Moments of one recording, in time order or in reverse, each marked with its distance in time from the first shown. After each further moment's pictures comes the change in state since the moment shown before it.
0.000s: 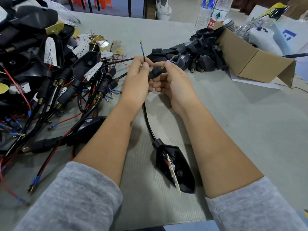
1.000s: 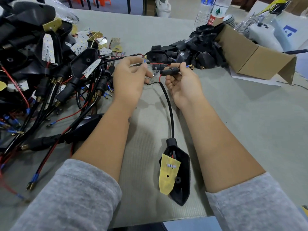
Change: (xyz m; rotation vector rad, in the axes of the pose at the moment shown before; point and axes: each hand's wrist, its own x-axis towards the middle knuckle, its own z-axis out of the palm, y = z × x) left_hand 0.007 -0.007 -0.010 0.065 0.138 0.043; right_hand 0.009 0.002 -0.011 0.410 0.297 0.099
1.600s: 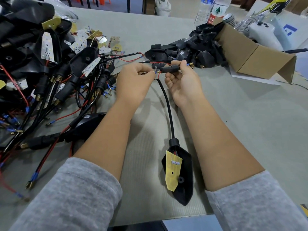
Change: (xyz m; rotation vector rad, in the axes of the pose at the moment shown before) left_hand 0.001 -0.009 0.004 0.348 -0.048 0.065; right_hand 0.002 0.002 0.000 0.045 -0.021 -0.015
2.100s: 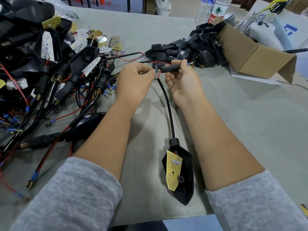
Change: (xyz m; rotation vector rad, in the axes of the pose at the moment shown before) left_hand -0.001 0.001 0.000 -0.030 -0.013 -0.001; right_hand -0.001 0.000 0.000 -0.010 -0.012 -0.013
